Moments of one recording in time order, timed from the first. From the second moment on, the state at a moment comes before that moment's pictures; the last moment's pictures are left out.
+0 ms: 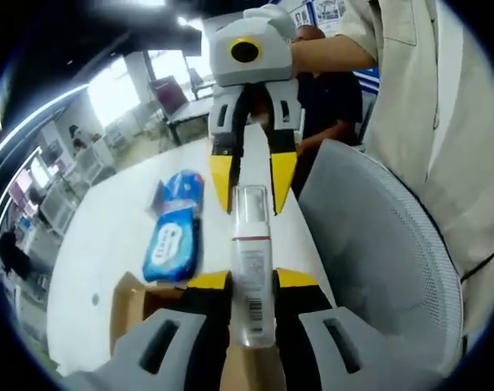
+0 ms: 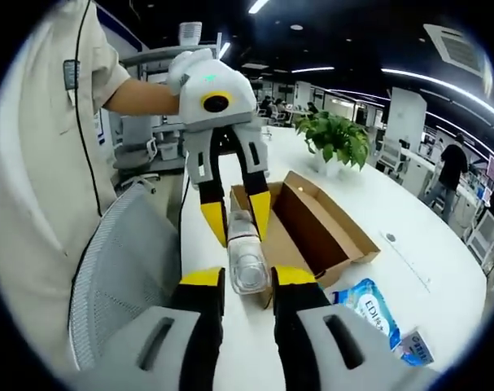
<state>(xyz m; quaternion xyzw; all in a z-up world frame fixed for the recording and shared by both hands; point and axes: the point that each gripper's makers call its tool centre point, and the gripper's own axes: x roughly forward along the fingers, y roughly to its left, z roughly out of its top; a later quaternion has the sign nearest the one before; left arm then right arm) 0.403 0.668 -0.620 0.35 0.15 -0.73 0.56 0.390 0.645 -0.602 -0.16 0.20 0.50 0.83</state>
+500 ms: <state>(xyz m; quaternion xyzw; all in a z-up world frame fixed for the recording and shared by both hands) 0.396 0.660 -0.613 0.34 0.12 -0.75 0.56 0.388 0.651 -0.595 -0.17 0.19 0.51 0.83</state>
